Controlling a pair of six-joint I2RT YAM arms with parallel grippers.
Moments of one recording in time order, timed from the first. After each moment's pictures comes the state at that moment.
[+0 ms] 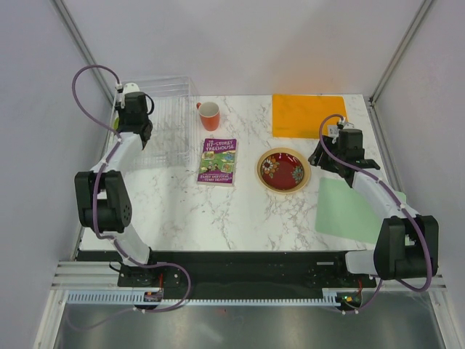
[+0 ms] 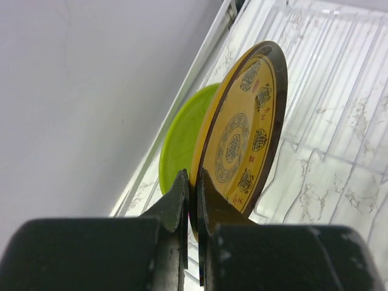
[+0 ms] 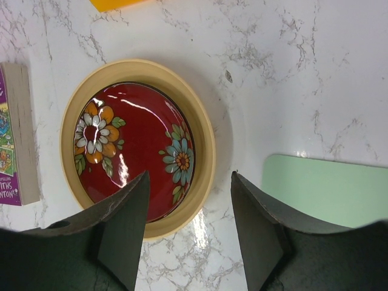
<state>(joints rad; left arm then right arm) 0.01 1.74 1.34 -0.09 -0.65 0.04 0.04 1.34 0.88 -0.26 -0.10 0.38</state>
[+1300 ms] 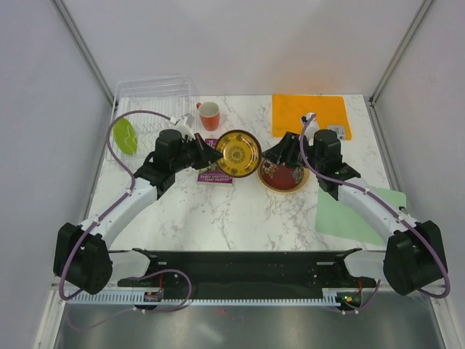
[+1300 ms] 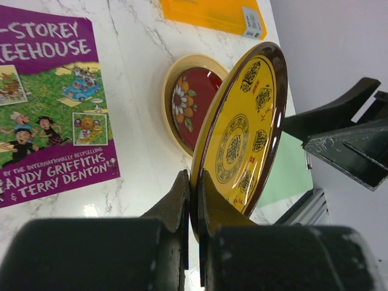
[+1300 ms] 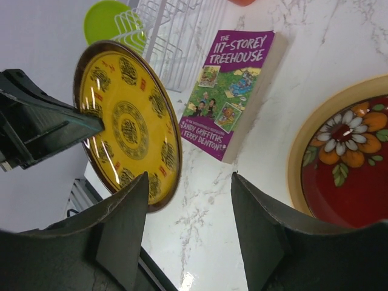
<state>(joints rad) -0.41 1.25 0.90 -0.03 0.29 -0.67 0.36 1.25 0.84 0.08 -0.41 0.65</state>
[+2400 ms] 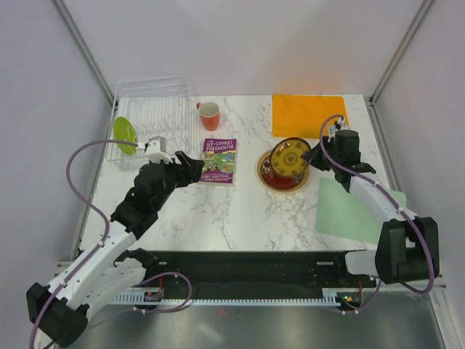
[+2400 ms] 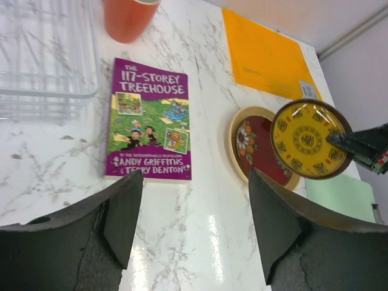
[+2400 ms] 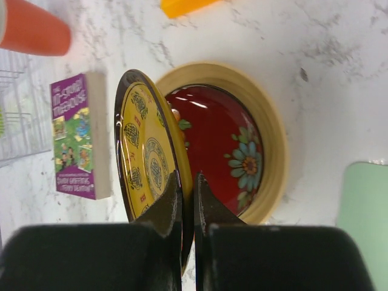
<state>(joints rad) -0.53 0.81 0.66 -0.10 -0.19 -0.60 0.10 1.30 0.83 -0.10 -0.21 0.59</state>
